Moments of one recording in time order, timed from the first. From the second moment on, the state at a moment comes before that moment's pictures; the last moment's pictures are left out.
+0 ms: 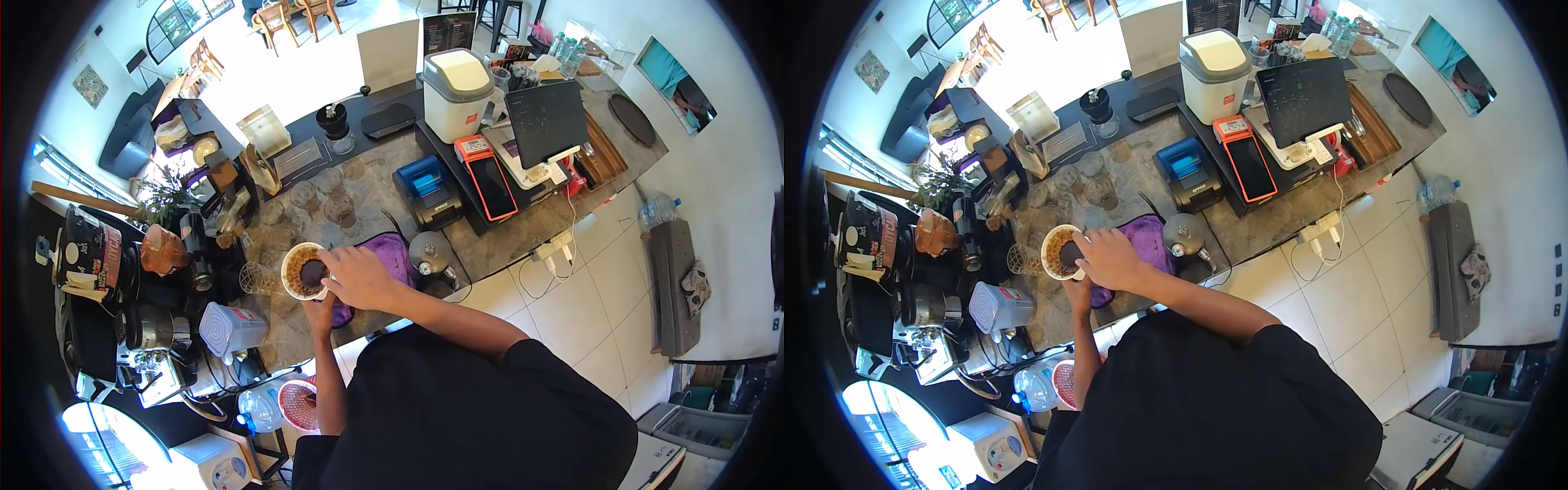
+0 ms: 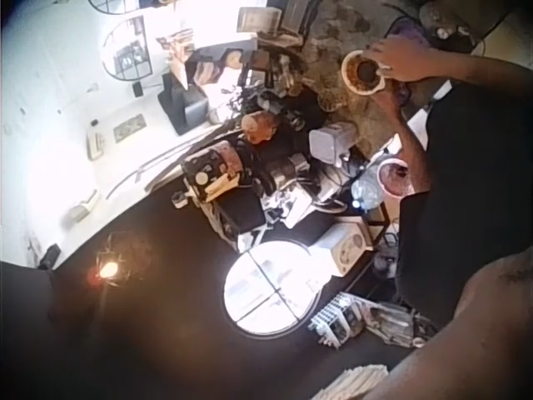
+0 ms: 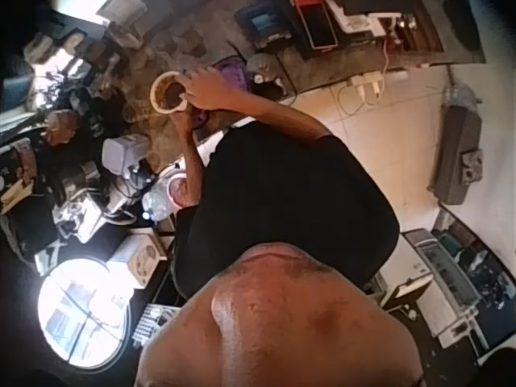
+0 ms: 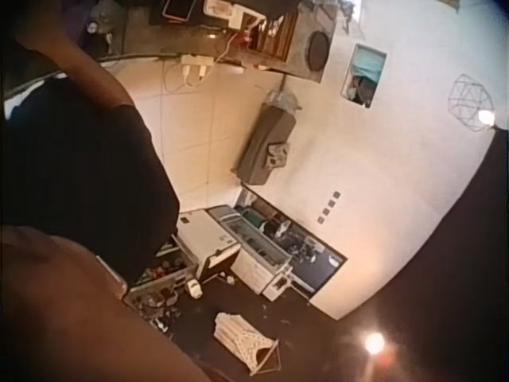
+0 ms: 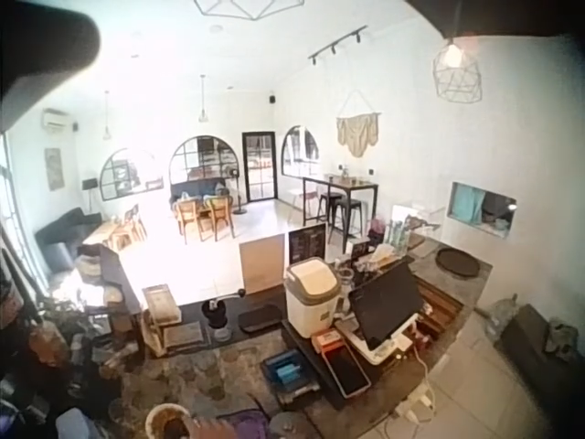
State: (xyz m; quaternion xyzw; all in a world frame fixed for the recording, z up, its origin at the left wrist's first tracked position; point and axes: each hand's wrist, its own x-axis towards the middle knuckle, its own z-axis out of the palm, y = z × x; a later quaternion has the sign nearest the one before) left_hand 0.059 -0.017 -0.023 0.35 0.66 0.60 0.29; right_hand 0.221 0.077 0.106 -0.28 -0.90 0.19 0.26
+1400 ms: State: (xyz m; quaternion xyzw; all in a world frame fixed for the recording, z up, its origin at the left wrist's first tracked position) left_hand 0.065 -0.015 -0.006 0.35 0.67 0.59 0.29; right_hand 0.479 0.213 0.139 -0.64 -0.52 0.09 0.56
